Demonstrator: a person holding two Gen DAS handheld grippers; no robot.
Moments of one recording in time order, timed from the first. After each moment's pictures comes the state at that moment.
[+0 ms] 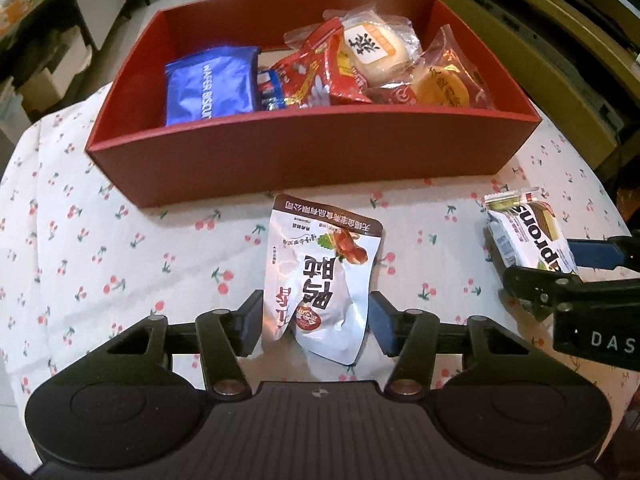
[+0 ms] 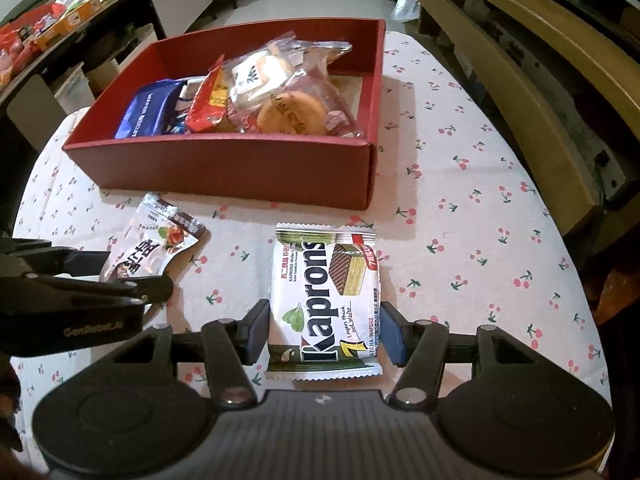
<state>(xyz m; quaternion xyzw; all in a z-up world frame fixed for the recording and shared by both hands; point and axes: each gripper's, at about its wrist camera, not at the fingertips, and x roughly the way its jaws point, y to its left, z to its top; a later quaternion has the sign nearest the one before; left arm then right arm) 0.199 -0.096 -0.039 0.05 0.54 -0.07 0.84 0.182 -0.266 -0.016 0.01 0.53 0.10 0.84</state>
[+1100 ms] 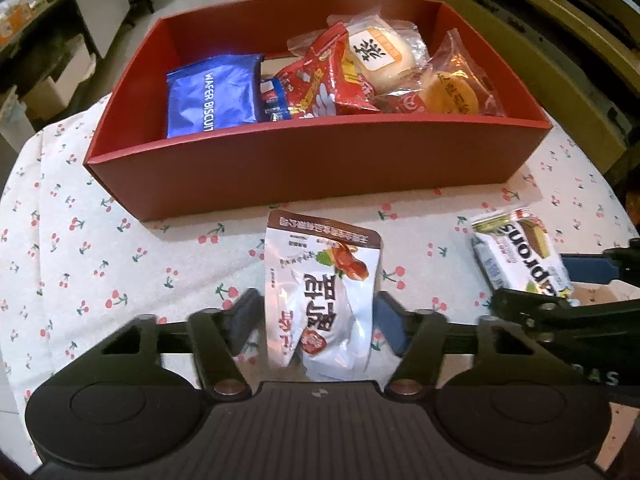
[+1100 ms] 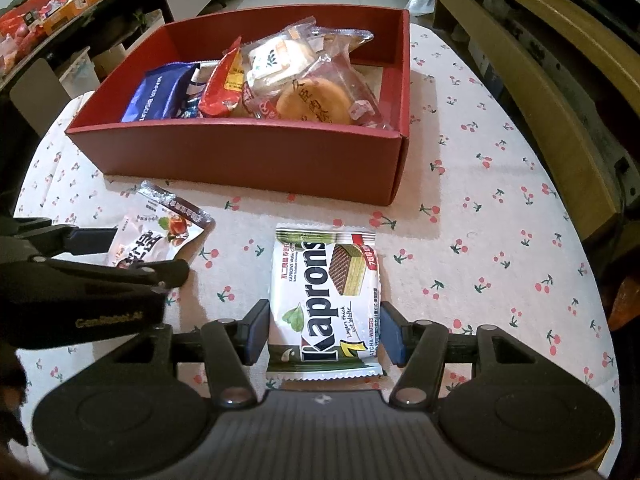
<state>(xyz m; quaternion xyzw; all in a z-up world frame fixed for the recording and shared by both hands) 0.201 -0.094 -0.043 0.05 0.53 -0.07 0.85 0.187 -0.253 -0.024 0.00 0.54 0.11 0.84</state>
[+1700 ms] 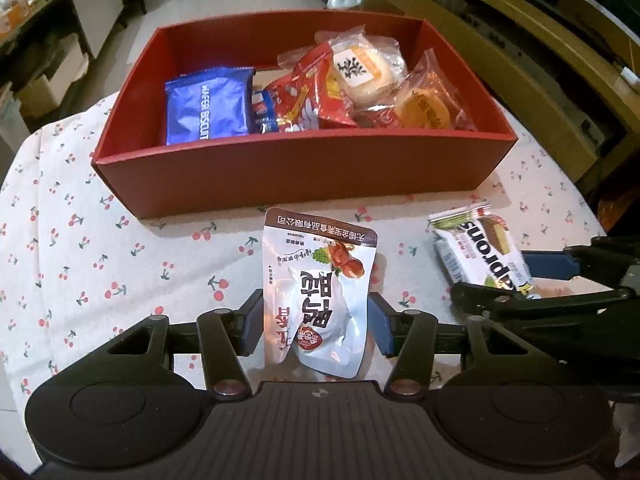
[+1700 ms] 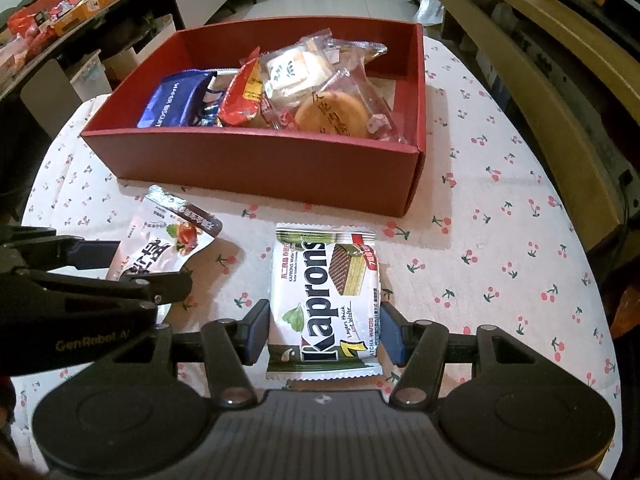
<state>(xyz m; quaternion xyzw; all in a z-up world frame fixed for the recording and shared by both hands) 0.183 -0.089 -0.020 0.03 0.52 -0.08 0.85 0.184 -0.246 -0.016 -0.01 0.52 0.12 0.84</state>
